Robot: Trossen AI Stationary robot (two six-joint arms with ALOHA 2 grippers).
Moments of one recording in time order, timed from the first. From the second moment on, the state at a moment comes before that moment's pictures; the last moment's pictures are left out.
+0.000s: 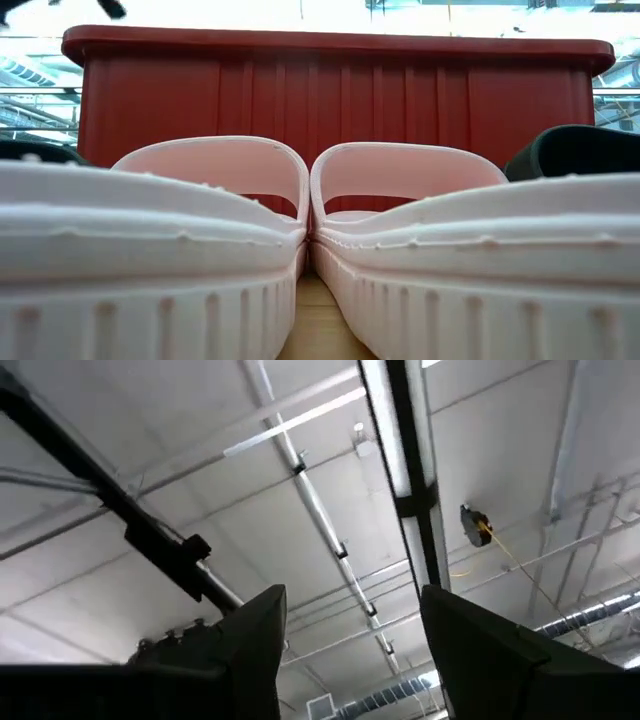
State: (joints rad) left arm 0.02 0.31 0.29 0.89 -0.22 -0.71; right arm -0.02 0.30 0.37 1.07 0.05 0.44
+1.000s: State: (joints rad) left arm -0.37 1.29 1.70 0.71 0.54 -0.32; right arm 0.36 1.19 1.66 0.64 -0.52 0.23
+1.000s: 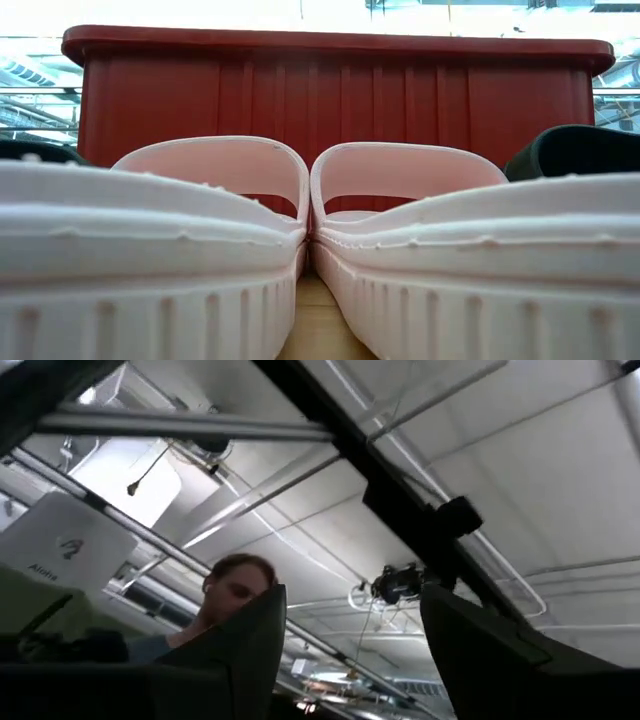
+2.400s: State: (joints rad) left arm -1.08 1.52 1.78 -0.04 -1.39 0.05; right arm 1.34 1.60 1.78 0.01 1.57 -0.14
